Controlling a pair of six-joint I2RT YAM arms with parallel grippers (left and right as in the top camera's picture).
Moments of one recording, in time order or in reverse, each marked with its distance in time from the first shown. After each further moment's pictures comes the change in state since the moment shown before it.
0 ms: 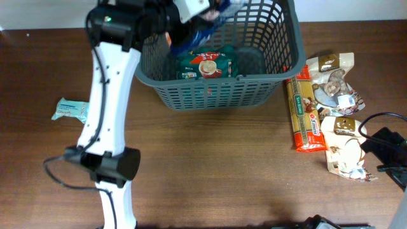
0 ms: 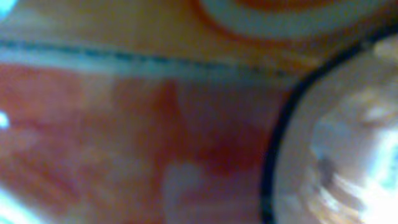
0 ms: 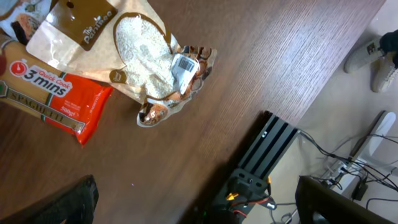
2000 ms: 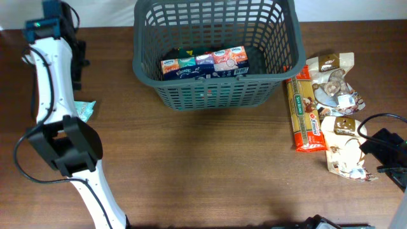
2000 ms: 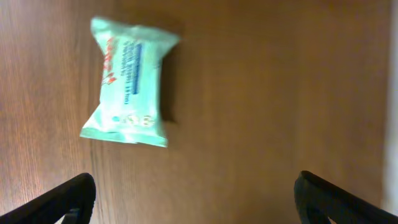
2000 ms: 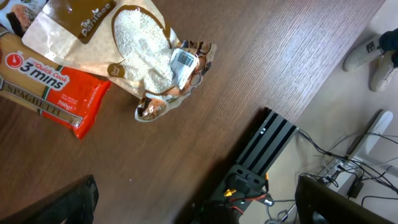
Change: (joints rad) left arm 0.478 0.126 -0.291 -0.196 -0.926 -2.136; right arm 0.000 0.000 0.000 -0.013 -0.005 -0.013
